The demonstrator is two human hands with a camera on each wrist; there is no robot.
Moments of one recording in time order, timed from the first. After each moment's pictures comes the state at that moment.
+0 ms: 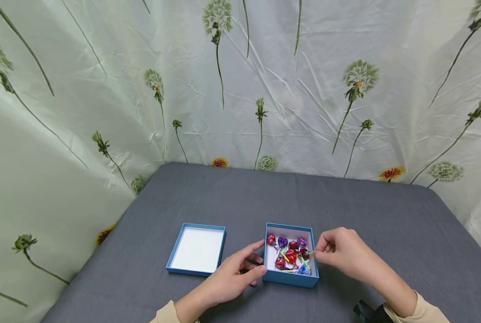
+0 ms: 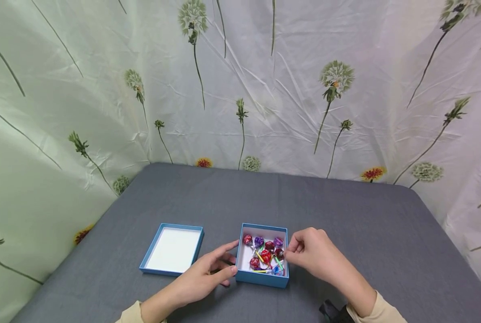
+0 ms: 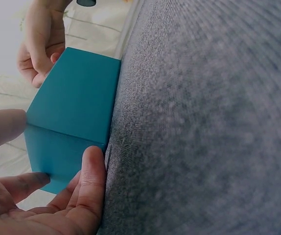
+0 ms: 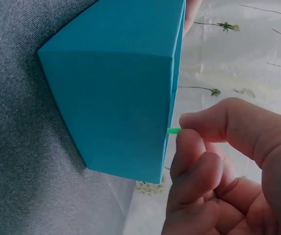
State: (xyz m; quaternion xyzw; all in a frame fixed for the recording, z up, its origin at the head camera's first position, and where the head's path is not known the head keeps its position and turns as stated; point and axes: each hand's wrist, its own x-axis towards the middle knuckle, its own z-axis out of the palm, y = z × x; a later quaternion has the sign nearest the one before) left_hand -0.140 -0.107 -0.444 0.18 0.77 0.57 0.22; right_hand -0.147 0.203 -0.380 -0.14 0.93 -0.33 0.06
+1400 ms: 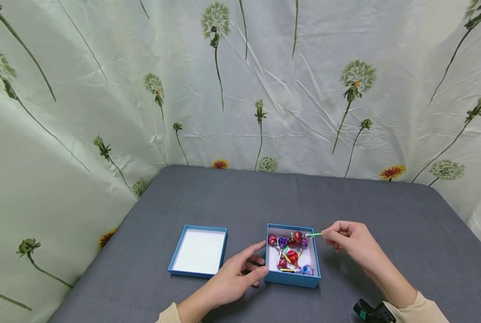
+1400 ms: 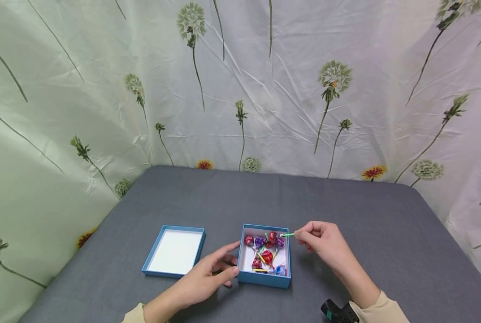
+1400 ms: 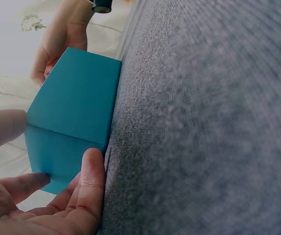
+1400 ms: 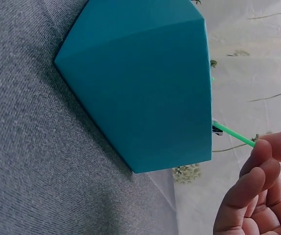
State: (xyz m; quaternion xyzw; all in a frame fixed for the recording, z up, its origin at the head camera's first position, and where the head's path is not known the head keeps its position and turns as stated) left_hand -0.139 -0.105 -0.444 0.19 0.76 0.58 0.22; right_hand -0.167 0.225 -0.405 0.01 0.84 -0.54 0.06
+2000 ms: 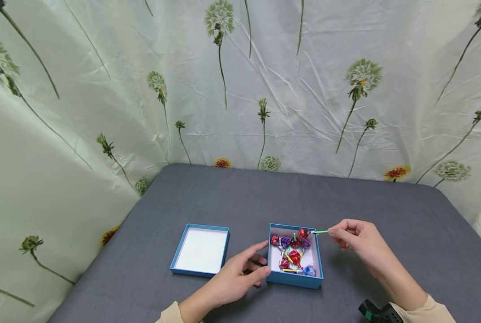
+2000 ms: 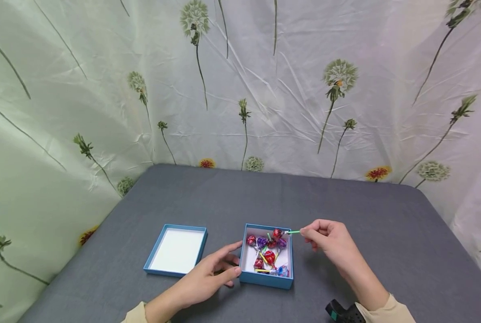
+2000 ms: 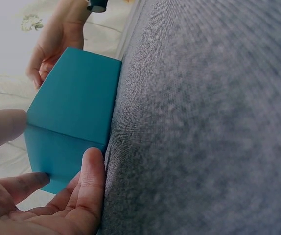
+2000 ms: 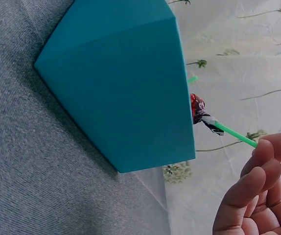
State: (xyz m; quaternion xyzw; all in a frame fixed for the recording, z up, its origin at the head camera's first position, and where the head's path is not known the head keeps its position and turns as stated) left_hand -0.139 -0.106 -0.444 0.18 0.76 0.58 0.22; right_hand -0.167 0.230 -0.397 0.02 0.83 -0.55 0.05
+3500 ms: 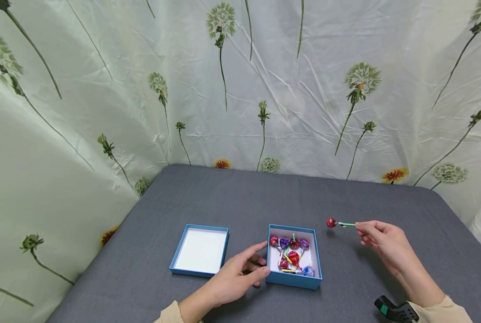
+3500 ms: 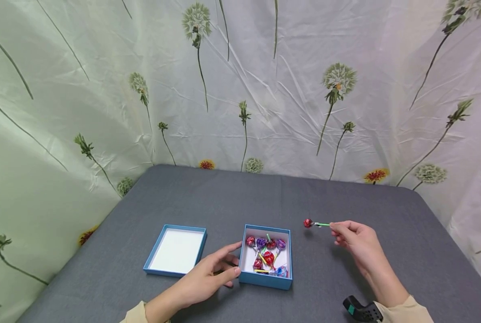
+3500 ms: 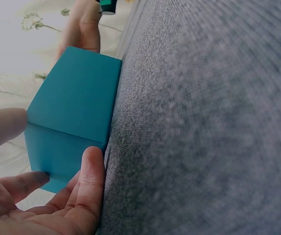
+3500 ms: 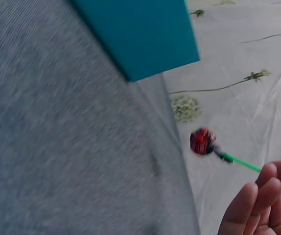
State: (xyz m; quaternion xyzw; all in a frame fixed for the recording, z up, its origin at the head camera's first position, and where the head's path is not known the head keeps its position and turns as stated) left_hand -0.140 -0.107 -0.444 0.18 0.76 0.58 0.22; right_hand -0.174 0.290 -0.415 0.11 0.75 -0.65 0.03
